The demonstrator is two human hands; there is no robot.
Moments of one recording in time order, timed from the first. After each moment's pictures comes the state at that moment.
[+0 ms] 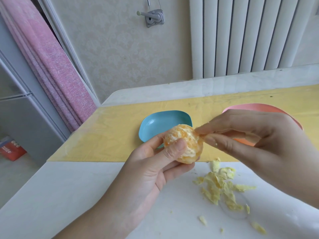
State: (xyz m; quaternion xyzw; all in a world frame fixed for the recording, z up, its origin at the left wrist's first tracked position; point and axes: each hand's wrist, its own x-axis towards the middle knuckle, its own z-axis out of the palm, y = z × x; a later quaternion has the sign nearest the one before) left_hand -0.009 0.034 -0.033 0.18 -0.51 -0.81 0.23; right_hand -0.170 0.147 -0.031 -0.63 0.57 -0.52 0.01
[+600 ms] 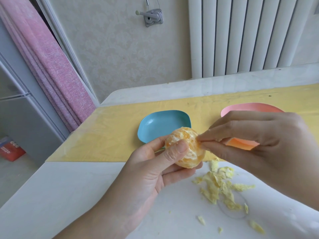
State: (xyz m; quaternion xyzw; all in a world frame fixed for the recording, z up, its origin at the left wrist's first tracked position) left_hand -0.006 0.039 -0.030 0.19 -0.55 -0.79 0.22; right_hand -0.168 0.148 -0.026 -0.68 0.58 -0.43 -0.14
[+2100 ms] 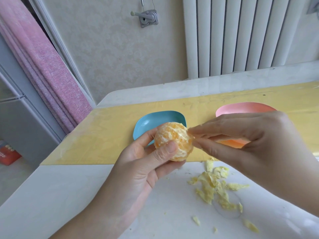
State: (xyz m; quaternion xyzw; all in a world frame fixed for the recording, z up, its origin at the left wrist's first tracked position) left_hand -0.009 0.027 -0.037 0.14 -0.53 -0.80 0.25; right_hand -0.161 0.149 -0.027 -0.64 0.59 -0.48 -0.08
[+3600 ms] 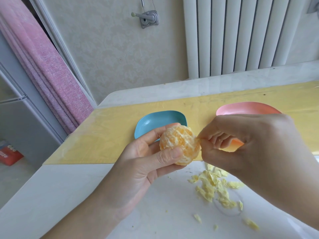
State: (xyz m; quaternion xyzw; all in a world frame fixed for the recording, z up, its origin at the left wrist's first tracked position) left_hand -0.006 0.020 -0.034 0.13 -0.57 -0.79 0.20; right_hand -0.148 0.152 -0.024 -0.60 0.66 -0.42 -0.18
